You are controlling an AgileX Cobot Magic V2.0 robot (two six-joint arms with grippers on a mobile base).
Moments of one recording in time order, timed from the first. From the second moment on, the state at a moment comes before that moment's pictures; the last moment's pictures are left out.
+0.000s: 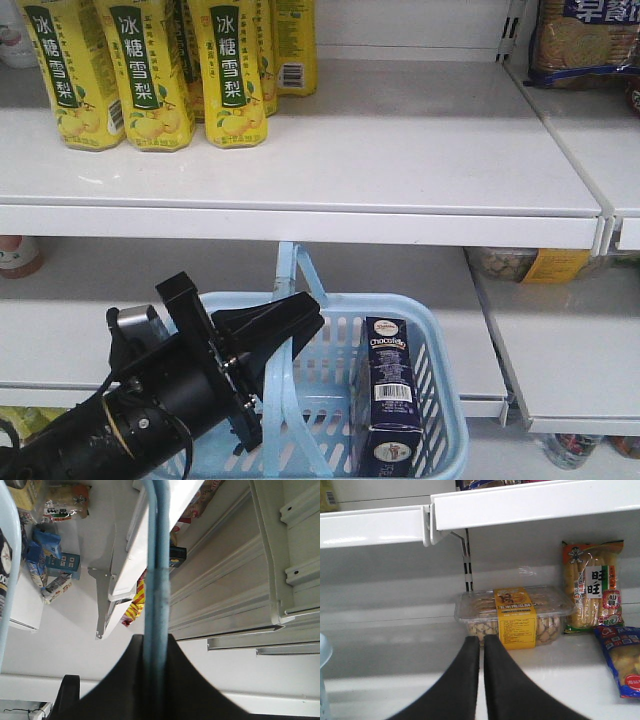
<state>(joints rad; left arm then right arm) -0.78 1.43 -0.39 0.13 -1.06 -1.91 -0.04 -0.01 0.03 -0.02 0.11 0.12</state>
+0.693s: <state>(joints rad) -0.78 1.43 -0.39 0.10 -1.06 -1.91 -0.04 -0.01 0.03 -0.01 0.10 0.12</state>
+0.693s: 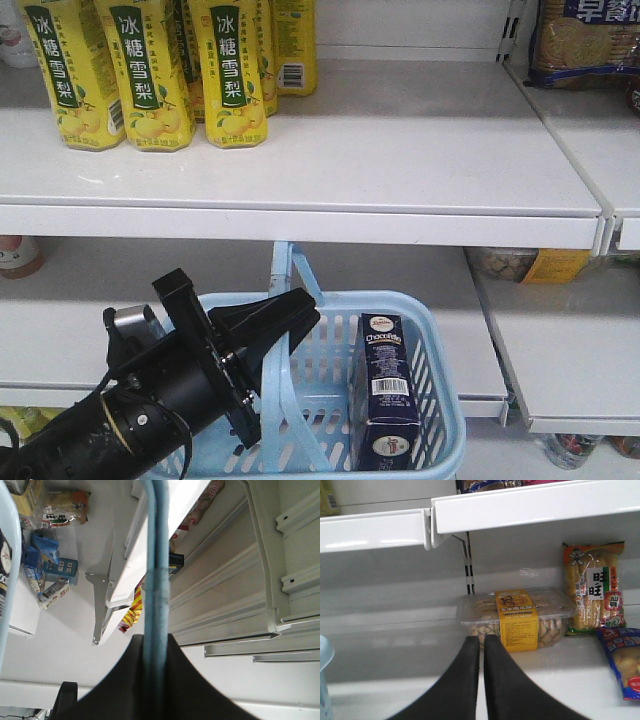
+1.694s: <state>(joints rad) -0.78 1.43 -0.39 0.10 -1.06 -1.91 -0.04 0.09 -0.27 0.03 -0.06 0.12</state>
